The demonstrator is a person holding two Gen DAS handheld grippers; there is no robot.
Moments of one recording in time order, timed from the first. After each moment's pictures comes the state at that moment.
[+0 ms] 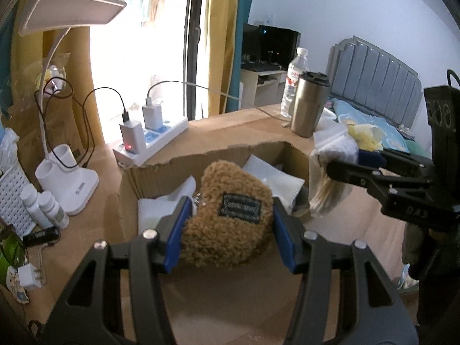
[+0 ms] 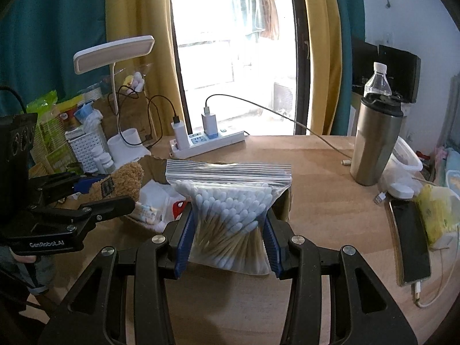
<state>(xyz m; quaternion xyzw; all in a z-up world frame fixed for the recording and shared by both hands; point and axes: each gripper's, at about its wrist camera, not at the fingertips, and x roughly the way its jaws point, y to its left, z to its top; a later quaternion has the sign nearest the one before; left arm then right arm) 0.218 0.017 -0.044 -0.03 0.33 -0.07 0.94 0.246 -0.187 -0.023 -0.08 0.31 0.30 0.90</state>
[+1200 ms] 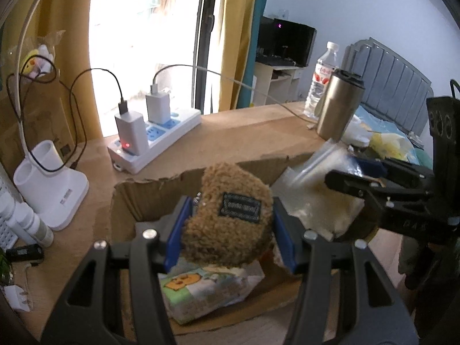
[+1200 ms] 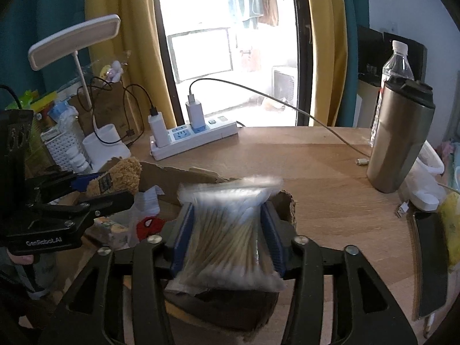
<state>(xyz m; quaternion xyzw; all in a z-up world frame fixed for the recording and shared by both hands) 0.291 0.039 -0.079 -0.06 0.35 -0.05 0.93 0.320 -0.169 -0.060 -0.08 0.34 0.29 0.89</state>
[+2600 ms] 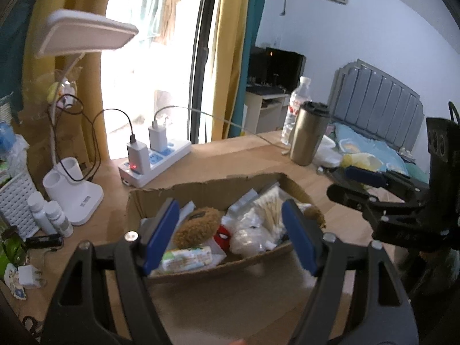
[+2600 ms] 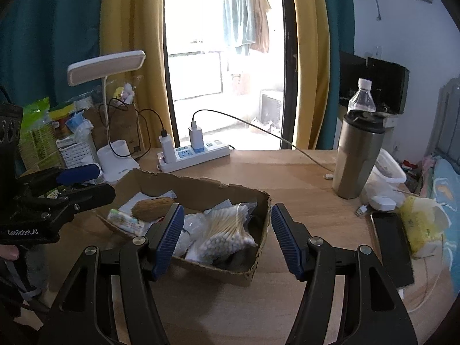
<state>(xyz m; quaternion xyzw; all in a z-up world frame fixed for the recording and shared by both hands) 0.207 0.021 -0.020 -0.06 0.27 -0.06 0.96 0.239 -0.200 -0.009 -0.09 0.27 0.27 0.92</state>
